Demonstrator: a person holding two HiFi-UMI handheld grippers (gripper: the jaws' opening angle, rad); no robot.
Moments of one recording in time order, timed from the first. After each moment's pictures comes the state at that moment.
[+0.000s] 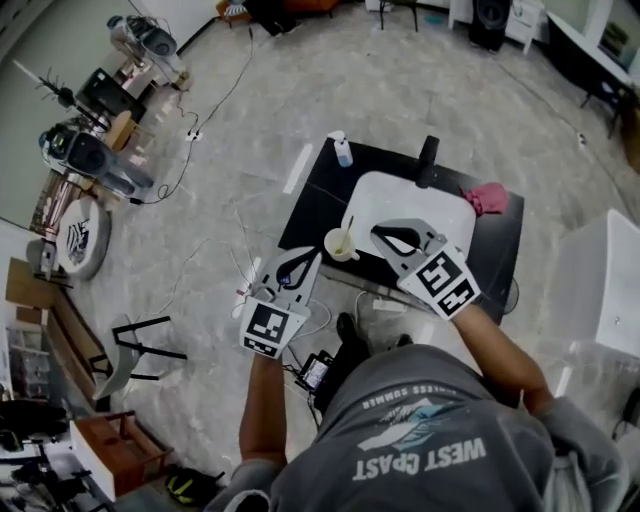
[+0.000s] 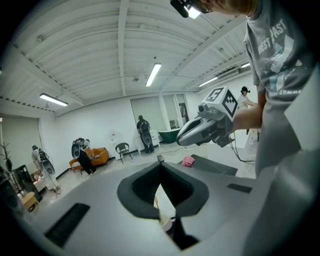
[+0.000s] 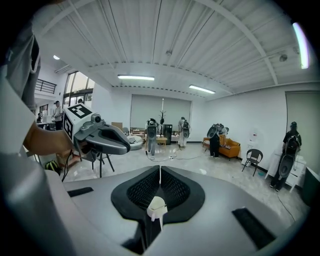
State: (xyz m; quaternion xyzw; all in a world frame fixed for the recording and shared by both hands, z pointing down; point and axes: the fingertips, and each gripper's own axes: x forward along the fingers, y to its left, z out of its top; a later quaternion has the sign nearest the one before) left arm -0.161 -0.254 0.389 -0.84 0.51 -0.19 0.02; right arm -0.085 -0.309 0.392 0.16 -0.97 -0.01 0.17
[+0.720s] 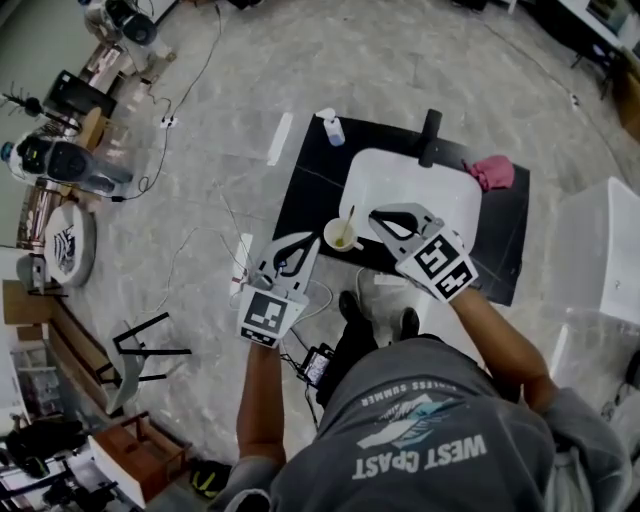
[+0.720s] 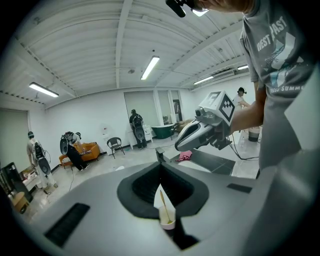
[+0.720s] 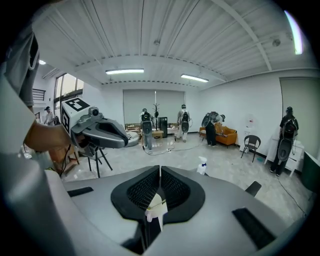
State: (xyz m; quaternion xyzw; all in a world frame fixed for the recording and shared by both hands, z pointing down) left arm -0.191 -0.302 0.426 -0.86 0.47 -0.21 -0.01; right arm -0.115 -0.354 0.450 0.18 -0.96 0.04 0.20
